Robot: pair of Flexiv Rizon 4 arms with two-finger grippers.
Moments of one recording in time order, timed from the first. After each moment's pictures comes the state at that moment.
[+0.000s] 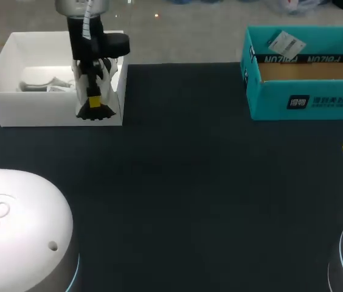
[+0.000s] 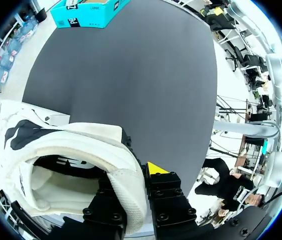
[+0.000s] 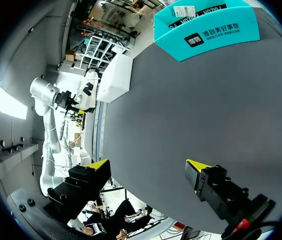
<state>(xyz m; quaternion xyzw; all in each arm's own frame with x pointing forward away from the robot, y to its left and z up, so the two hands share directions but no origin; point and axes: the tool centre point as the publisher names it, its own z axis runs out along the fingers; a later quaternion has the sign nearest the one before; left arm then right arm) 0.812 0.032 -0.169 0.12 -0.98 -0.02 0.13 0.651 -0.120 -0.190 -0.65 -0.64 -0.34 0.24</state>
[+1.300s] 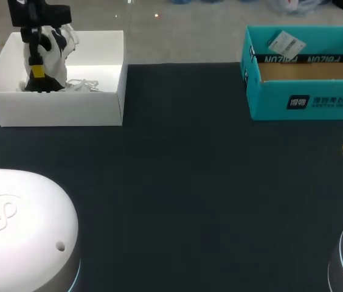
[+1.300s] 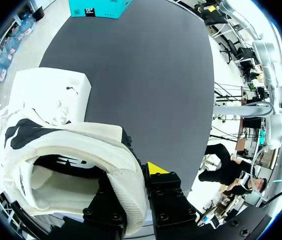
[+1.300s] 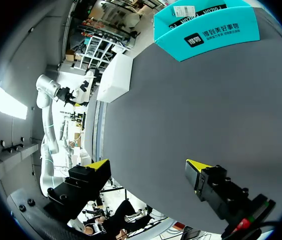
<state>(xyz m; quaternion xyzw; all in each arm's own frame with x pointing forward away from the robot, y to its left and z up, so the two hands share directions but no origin) 0.872 0.145 -0.138 0.10 -0.98 -0.03 0.15 0.651 -0.120 -0.190 -0.65 -0.64 -0.34 0.24</state>
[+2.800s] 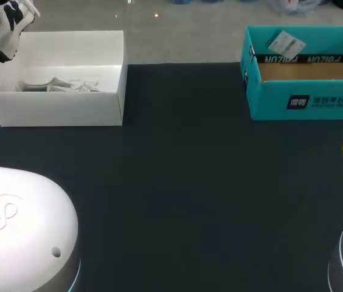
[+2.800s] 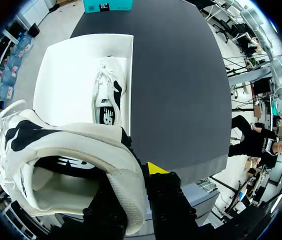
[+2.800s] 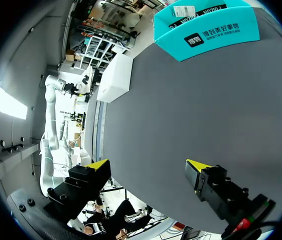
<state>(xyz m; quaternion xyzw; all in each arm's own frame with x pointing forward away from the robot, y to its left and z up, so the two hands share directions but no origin) 1.010 0.322 -0.157 -0.01 -1.00 -0.01 0.09 0.651 -0.120 -0.190 -0.65 -0.64 -0.34 0.24</state>
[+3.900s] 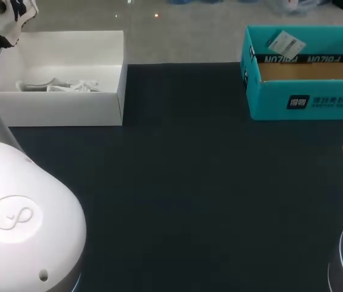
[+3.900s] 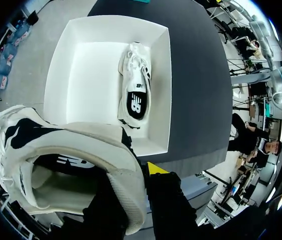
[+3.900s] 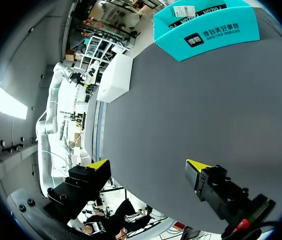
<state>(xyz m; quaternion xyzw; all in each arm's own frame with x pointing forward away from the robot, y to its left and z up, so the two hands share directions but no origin) 1.109 0.343 -0.175 0.02 -0.99 -0.05 0.13 0.651 -0.120 -0.190 -0.65 -0.64 -0.34 0.24</state>
